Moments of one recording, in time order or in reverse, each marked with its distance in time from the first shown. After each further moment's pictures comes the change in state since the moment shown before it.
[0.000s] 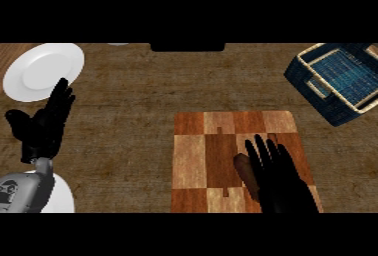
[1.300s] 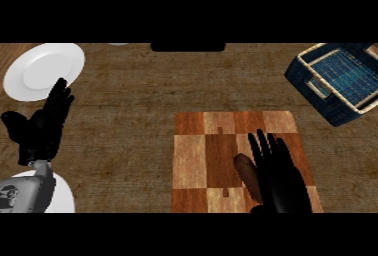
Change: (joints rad) left arm 0.017 -0.089 0.096 -0.070 -0.111 -0.079 0.056; right arm 0.028 0.058 -0.120 0.216 0.082 -0.139 -0.163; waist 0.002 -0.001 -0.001
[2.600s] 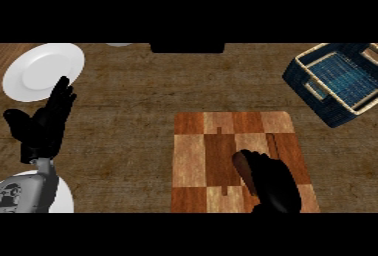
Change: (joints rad) left arm -0.016 -0.046 0.039 -0.009 -0.049 -0.040 0.018; right arm -0.018 0.012 -0.052 0.184 -0.024 0.036 -0.167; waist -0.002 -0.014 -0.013
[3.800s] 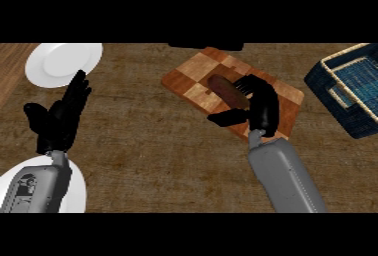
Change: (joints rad) left arm -0.057 -0.031 -0.038 0.035 -0.014 -0.022 -0.020; right arm -0.567 0.180 -0.305 0.397 -0.592 -0.669 0.256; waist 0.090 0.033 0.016
